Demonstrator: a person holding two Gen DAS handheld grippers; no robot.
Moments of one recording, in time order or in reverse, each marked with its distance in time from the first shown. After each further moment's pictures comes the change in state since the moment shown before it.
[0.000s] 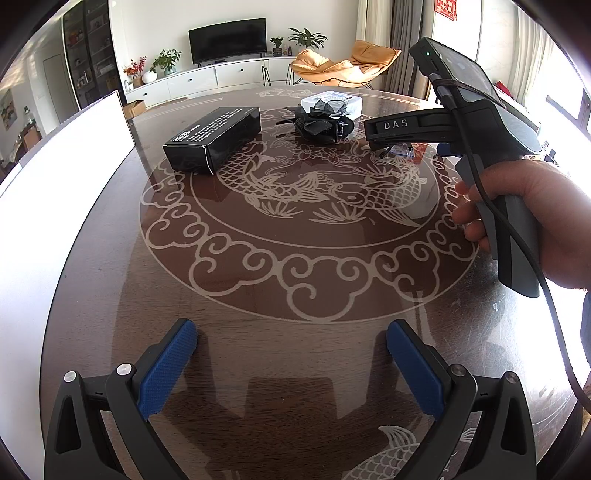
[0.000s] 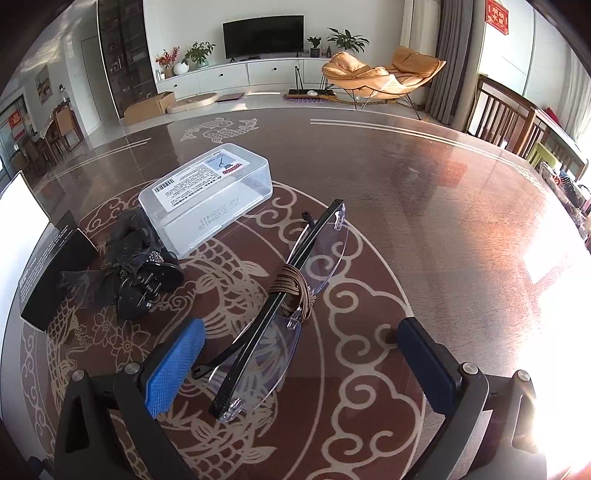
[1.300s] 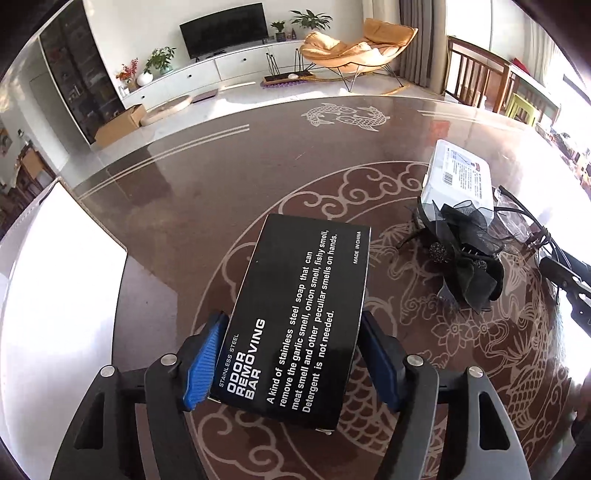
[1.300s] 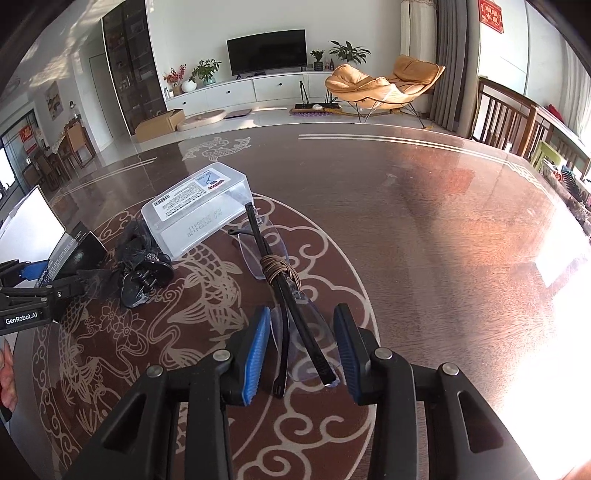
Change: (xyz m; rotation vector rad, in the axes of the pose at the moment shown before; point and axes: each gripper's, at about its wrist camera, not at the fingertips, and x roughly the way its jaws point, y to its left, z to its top) left arm 0.095 0.072 0.172 0.069 0.072 0.095; right arm -0.023 -0.034 -0.018 0.033 -0.071 0.096
